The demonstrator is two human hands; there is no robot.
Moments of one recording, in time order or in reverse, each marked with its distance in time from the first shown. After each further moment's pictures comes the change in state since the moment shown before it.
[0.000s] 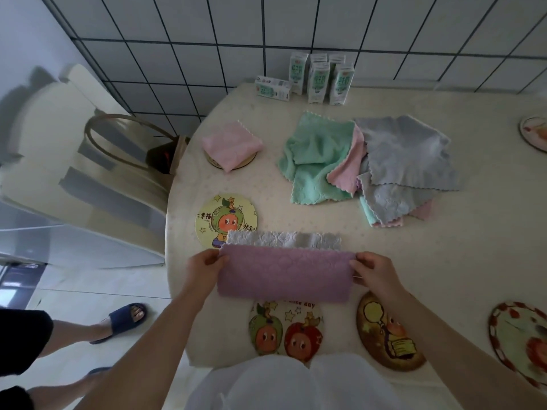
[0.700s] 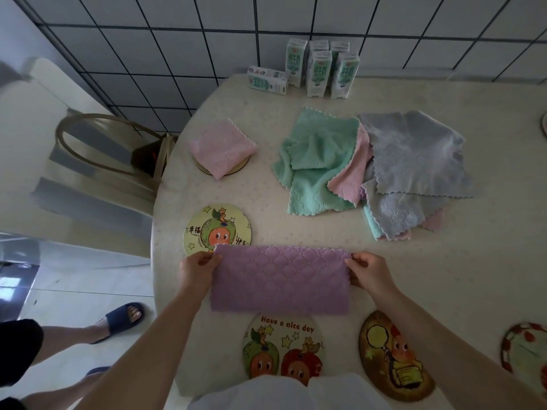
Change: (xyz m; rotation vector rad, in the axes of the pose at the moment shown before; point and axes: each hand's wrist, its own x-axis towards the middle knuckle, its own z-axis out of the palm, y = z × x) left_hand 0.061 0.007 0.019 0.092 0.121 -0.105; right_hand 0.064 -0.001 0.014 -0.091 0.099 0.113
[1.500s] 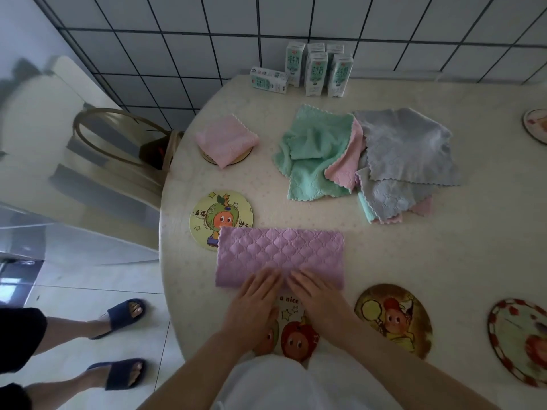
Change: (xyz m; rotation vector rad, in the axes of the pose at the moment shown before) left_hand -0.109 -0.063 0.051 0.969 -0.294 1.017; right_hand -0.107 0.040 0.054 -1.087 -0.224 -1.050
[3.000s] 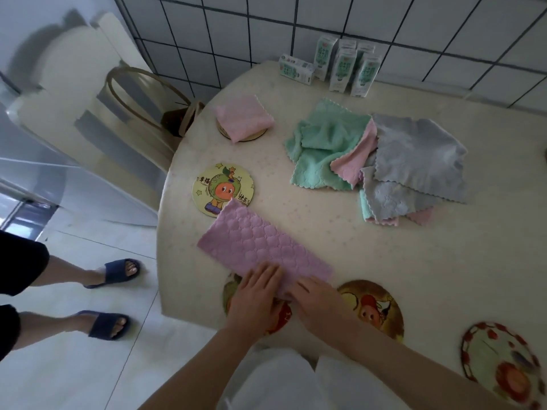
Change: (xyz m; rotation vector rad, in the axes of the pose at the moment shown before) left_hand -0.008 0.083 0.019 -0.097 0.148 -0.281; right_hand -0.046 0.019 -0.020 0.118 0.039 -0.215
